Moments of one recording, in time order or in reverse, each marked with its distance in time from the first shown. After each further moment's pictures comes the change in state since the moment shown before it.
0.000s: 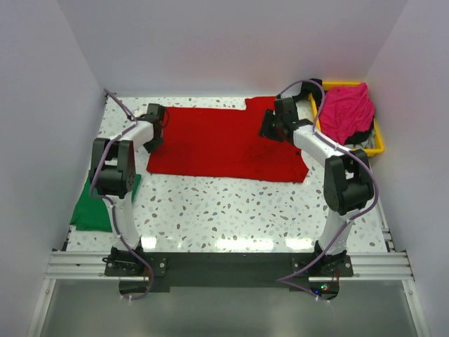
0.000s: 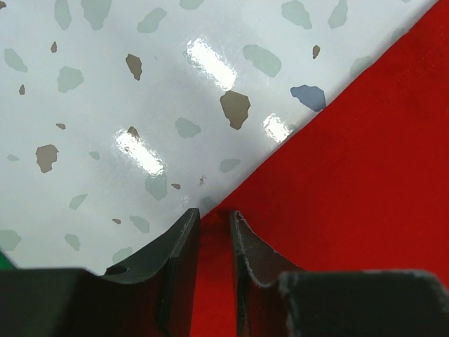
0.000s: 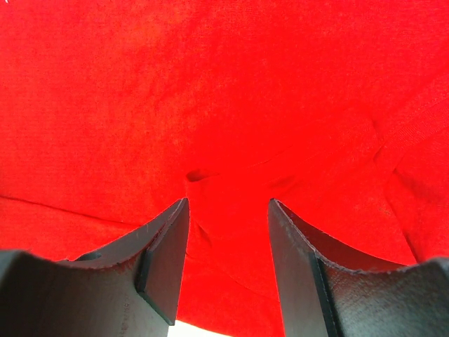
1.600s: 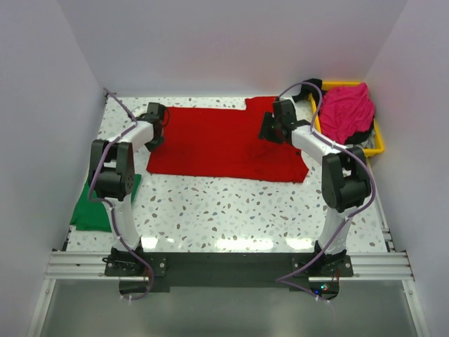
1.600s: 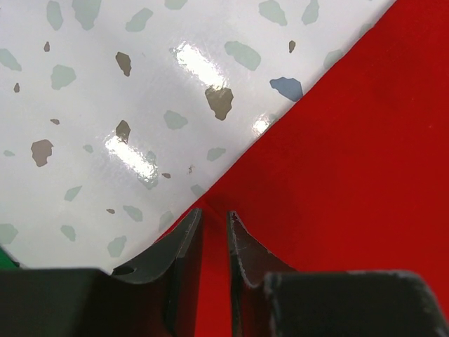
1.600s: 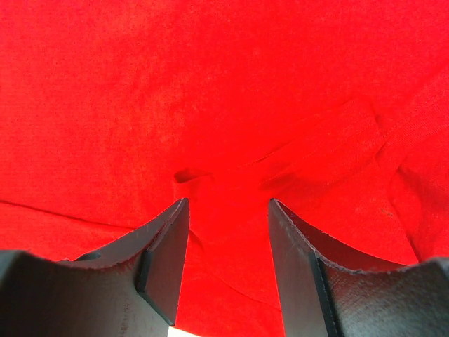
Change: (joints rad) left arm -0.010 -0.034 -0.017 0.014 0.019 0.007; right arm 0.000 0.035 0.000 0.000 -0.001 0.000
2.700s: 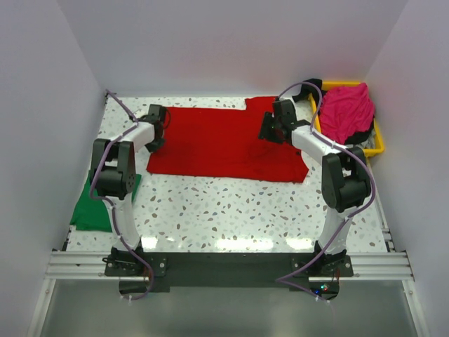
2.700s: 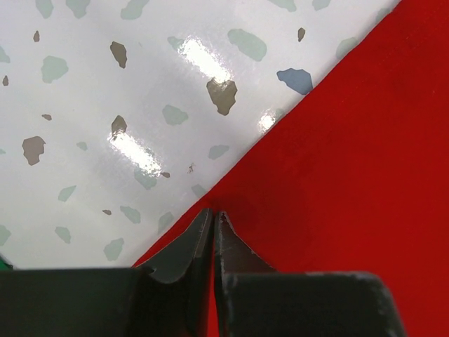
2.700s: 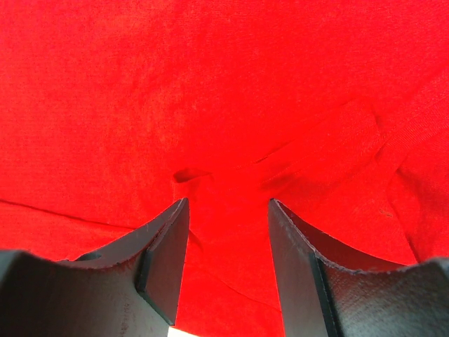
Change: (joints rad) left arm -0.003 0.023 -0.002 0.001 0.000 0.000; right arm 0.000 0.001 0.000 0.001 -0.001 -0.006
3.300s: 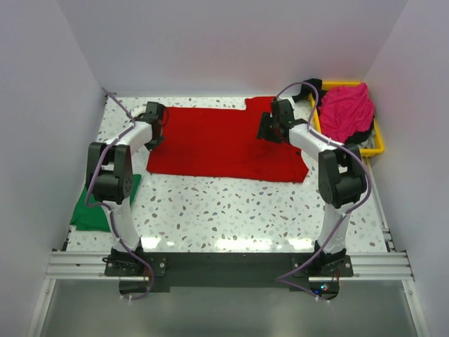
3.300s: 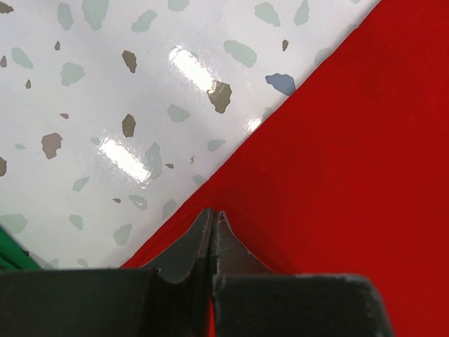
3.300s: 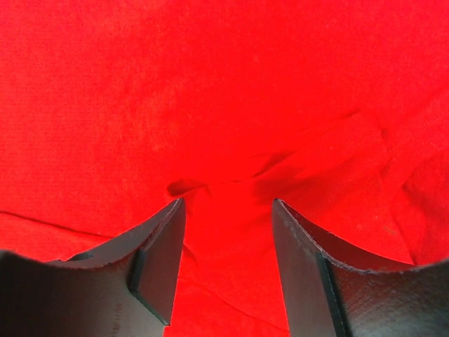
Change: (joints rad) left arm 0.000 -0.069 -0.022 0.000 0.010 0.000; right arm 0.000 0.049 0.033 -0.002 0.000 -0.013
